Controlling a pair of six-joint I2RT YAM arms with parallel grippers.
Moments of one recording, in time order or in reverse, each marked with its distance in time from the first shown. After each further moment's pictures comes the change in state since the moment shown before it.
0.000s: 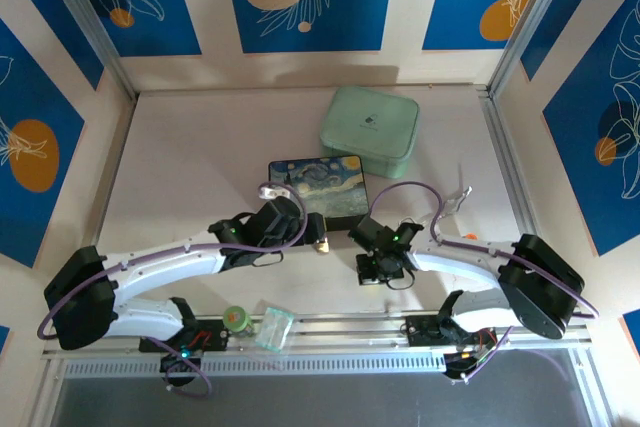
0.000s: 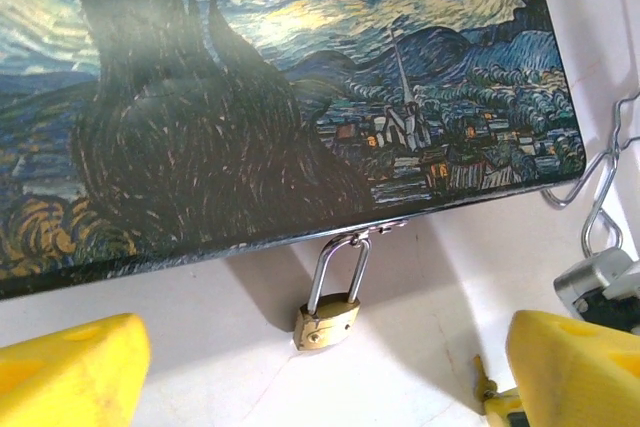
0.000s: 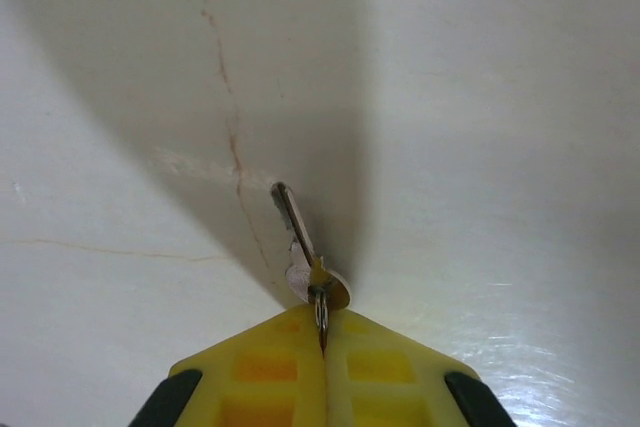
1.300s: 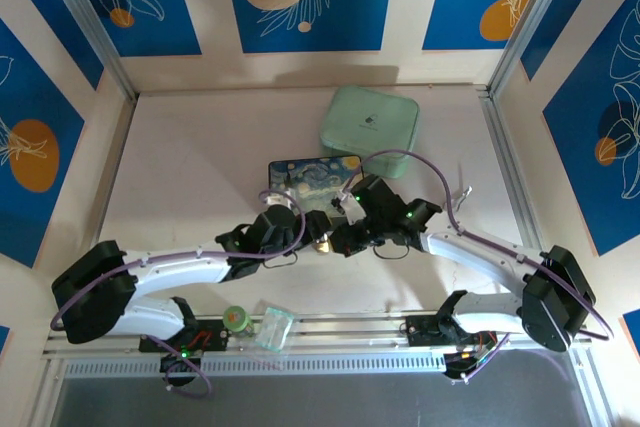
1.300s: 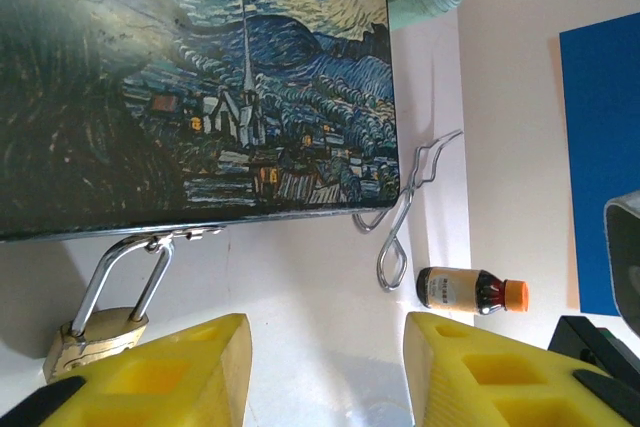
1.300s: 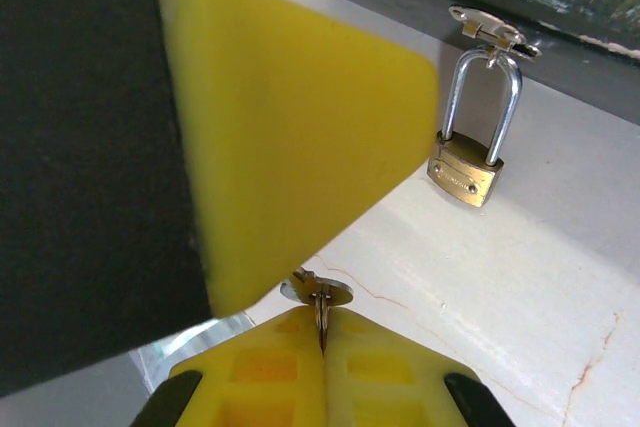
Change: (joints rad) left arm -0.010 0.050 -0.164 0.505 0.138 -0.314; right arm -0.100 -0.064 0.214 0.127 -0.345 -0.339
